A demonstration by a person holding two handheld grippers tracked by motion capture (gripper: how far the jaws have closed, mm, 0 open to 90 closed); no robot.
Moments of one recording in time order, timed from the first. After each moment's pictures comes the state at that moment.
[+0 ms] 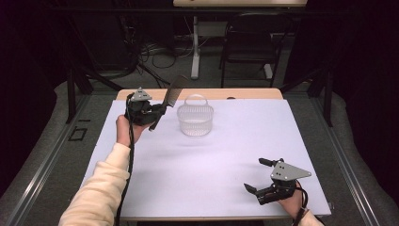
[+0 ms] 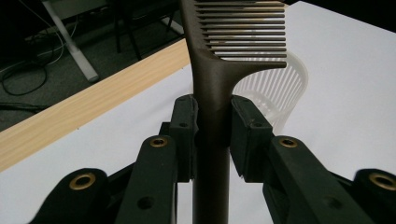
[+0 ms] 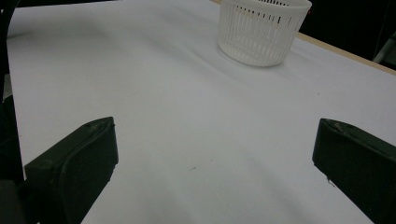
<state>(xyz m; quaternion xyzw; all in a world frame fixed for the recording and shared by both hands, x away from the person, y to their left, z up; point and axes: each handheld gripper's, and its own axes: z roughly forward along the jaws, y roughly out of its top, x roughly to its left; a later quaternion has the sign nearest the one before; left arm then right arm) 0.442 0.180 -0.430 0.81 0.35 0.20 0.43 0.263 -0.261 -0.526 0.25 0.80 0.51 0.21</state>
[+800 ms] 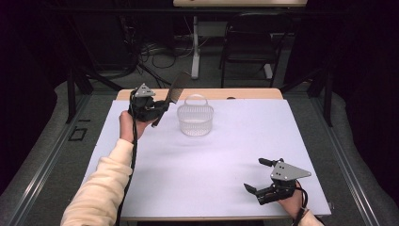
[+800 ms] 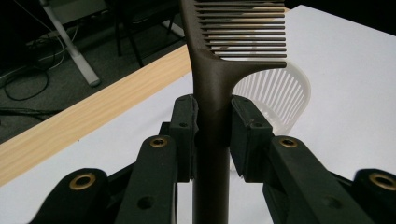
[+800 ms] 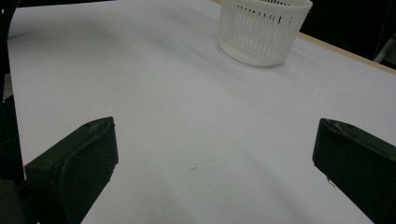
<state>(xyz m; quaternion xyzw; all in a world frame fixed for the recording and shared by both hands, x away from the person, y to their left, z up) 0.451 0.170 -0.424 0.81 0.35 0.20 0.43 0.263 -0.261 -0.527 0.25 0.80 0.51 0.20</state>
